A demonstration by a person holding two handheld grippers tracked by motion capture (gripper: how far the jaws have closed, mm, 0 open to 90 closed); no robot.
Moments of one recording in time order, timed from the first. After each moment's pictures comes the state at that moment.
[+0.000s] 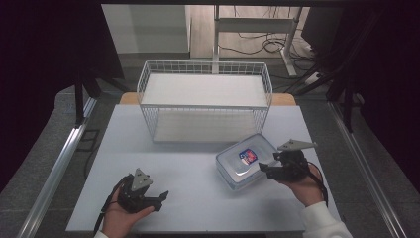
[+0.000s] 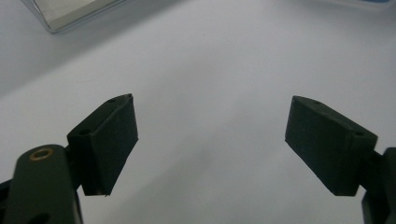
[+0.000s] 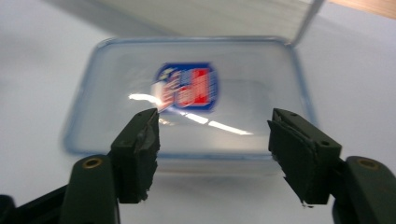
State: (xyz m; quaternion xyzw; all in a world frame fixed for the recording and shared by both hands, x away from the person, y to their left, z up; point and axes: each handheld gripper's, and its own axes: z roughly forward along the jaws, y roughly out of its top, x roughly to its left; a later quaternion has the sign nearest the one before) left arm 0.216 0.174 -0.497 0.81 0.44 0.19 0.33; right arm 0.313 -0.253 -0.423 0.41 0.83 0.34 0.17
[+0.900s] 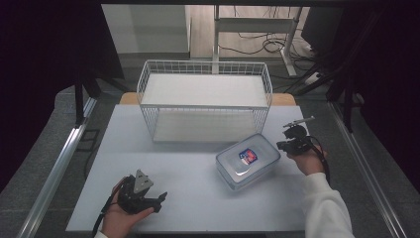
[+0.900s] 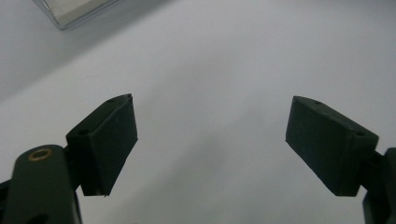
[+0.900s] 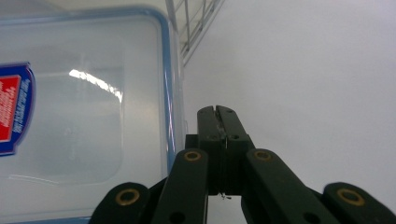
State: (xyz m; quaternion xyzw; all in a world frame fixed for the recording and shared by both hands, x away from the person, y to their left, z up) left arm 0.215 0.175 -0.501 0.82 0.43 0.21 0.31; right arm 0.408 -0.289 -0.449 0.47 0.83 0.25 0.16
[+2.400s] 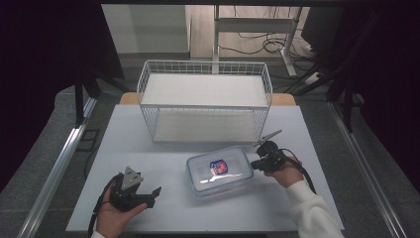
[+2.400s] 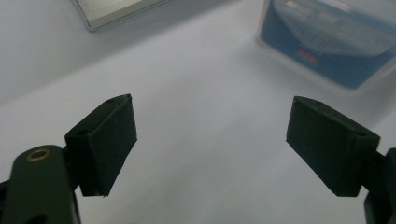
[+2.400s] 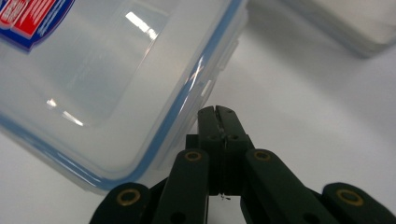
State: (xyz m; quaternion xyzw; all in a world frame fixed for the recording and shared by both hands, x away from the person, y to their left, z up) left arm 0.215 0.195 -0.495 0.78 0.47 0.21 0.35; right arm 0.363 -0.214 -0.465 0.35 0.91 0.23 0.06
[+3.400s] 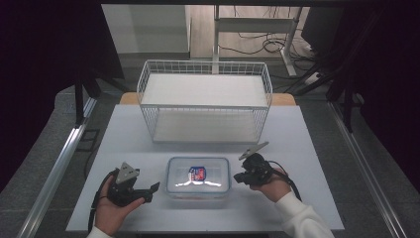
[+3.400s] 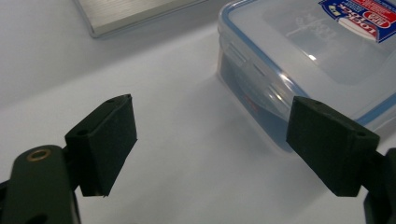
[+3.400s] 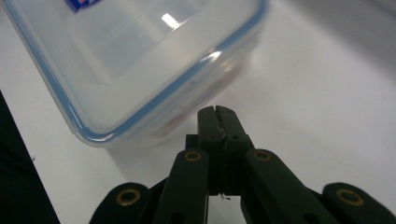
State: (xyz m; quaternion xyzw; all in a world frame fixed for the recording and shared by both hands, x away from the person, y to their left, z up) left arm 0.225 0.202 -0.493 0.77 0.47 0.20 0.37; right arm 0.324 -0.181 -0.465 0.31 0.91 0.27 0.02
